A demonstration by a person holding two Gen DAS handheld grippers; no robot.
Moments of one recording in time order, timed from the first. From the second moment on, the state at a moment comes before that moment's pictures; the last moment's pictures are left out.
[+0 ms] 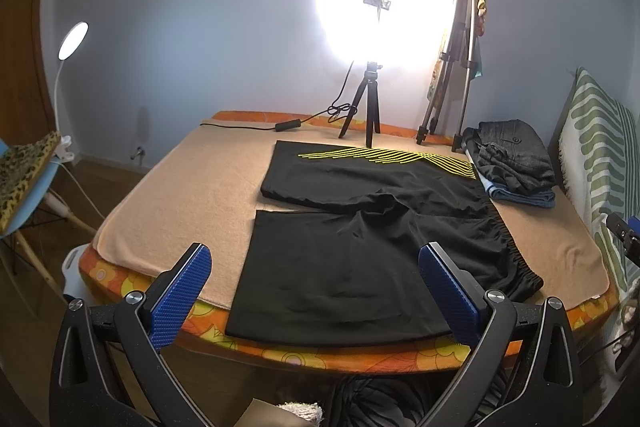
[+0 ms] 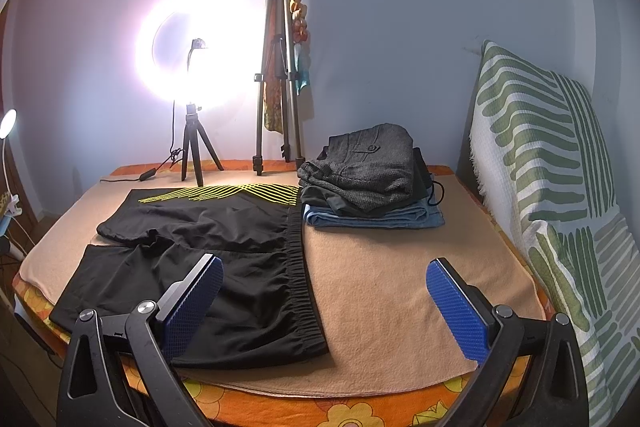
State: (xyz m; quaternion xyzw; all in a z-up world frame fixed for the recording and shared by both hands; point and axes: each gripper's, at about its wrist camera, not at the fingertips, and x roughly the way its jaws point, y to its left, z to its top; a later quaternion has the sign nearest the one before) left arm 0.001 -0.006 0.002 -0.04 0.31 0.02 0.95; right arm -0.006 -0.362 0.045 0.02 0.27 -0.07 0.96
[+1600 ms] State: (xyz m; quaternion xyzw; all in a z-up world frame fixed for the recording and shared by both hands) left arm 0.034 0.015 -0.102 0.08 0.44 -0.12 0.89; right arm 0.055 -0.316 -0.050 -0.18 0.40 0.19 0.88
